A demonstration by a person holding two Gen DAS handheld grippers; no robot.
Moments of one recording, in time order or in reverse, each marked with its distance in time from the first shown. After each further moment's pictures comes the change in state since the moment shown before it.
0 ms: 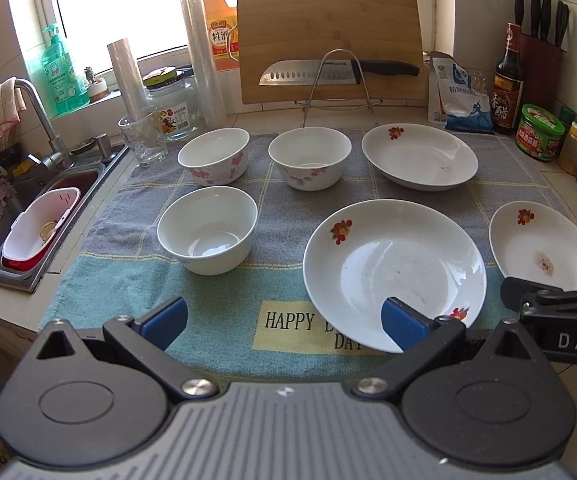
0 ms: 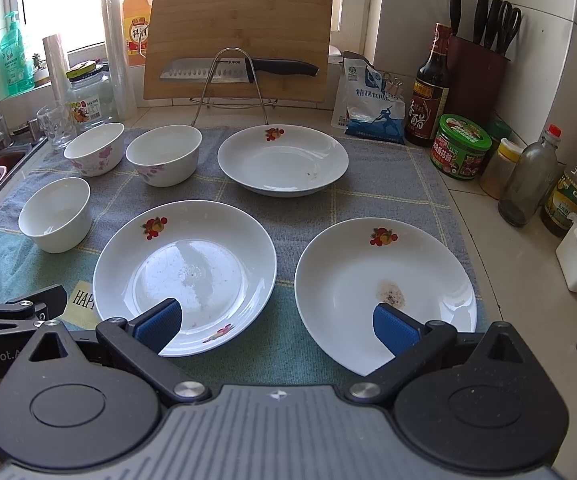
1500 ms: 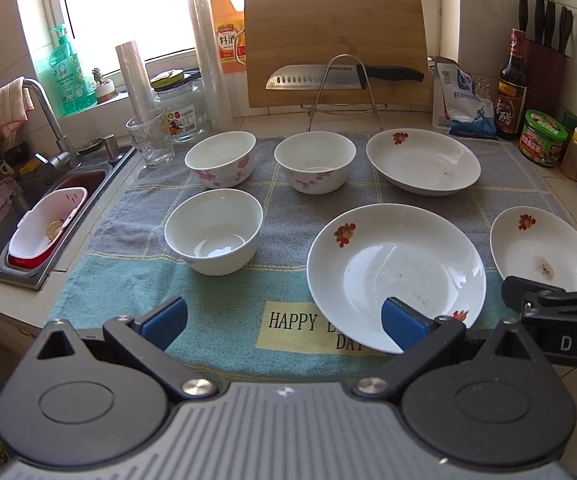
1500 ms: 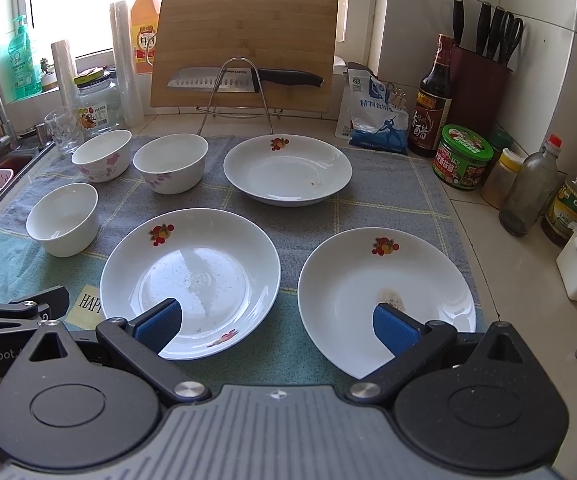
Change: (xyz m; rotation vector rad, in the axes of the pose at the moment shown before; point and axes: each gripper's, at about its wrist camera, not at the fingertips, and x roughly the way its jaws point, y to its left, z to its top) left arm -0.005 0.000 0.000 -0.013 -0.008 0.016; right arm -0.006 0.000 -0.002 -0.012 -0.033 0.012
